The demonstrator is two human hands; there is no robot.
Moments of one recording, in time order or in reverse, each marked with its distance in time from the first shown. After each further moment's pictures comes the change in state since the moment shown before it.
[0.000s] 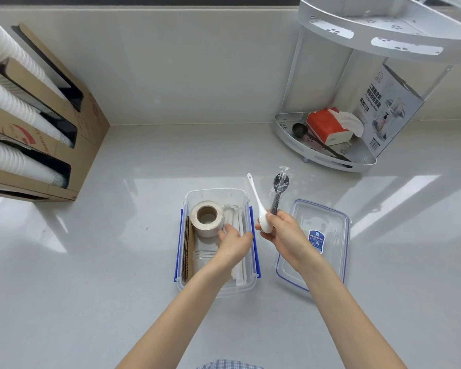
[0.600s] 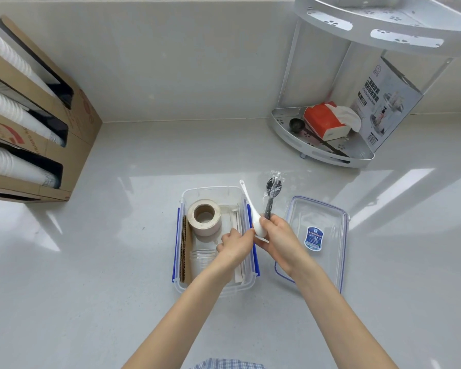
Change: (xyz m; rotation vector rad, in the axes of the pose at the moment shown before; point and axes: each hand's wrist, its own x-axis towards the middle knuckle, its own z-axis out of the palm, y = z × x) left_hand 0.009 -0.002 0.009 0.031 -0.032 -0.062; right_hand 0.000 0.013 0.005 0.071 0.001 0.026
